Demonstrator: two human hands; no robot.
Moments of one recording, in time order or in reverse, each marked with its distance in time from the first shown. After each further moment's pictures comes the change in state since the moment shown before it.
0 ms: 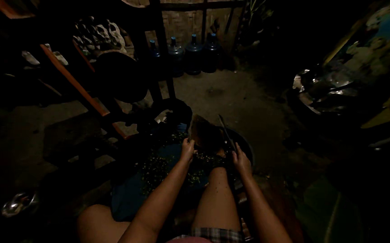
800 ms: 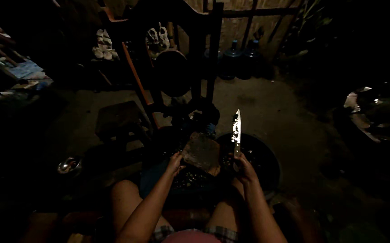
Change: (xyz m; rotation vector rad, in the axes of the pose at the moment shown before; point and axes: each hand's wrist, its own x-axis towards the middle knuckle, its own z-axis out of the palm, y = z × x) left_hand -0.047 -0.030 -0.172 -0.028 0.190 -0.136; right_hand -0.028 -0.080 0.052 1.291 -0.428 0.185
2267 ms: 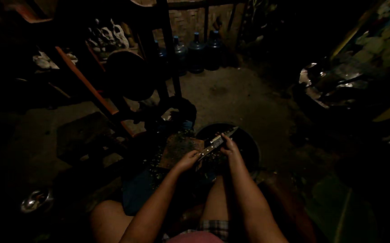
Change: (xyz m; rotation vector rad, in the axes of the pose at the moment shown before) left_hand -0.026 0.027 0.099 0.699 -0.669 0.196; right_hand 0.080 -0.014 -0.033 0.294 0.305 0.011
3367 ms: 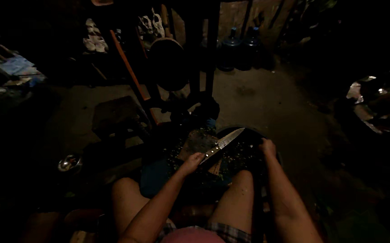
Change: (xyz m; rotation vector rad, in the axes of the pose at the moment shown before) left_hand -0.055 -0.028 -0.019 -0.294 0.238 -0.034; right_hand 0.044 -0.059 -0.040 -1.752 0.215 -0.240
